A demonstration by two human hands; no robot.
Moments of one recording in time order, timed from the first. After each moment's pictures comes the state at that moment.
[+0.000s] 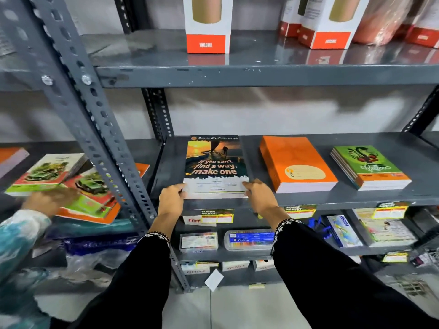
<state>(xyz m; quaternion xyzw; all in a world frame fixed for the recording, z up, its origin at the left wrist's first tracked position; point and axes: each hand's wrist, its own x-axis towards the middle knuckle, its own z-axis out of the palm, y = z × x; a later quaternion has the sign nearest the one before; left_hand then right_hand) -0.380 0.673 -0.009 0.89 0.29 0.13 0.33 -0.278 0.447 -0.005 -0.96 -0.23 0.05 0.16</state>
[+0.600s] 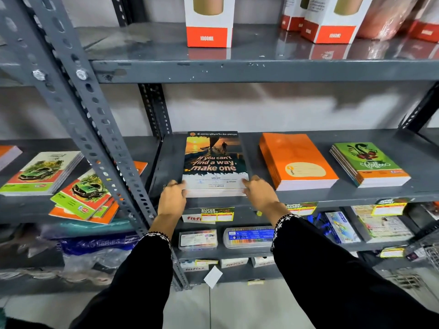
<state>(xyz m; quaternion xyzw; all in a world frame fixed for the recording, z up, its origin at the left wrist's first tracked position) -0.380 0.671 -0.004 0.95 0.23 0.07 0.18 -0.273 0.452 -0.003 -0.96 -0.26 0.05 0.10</state>
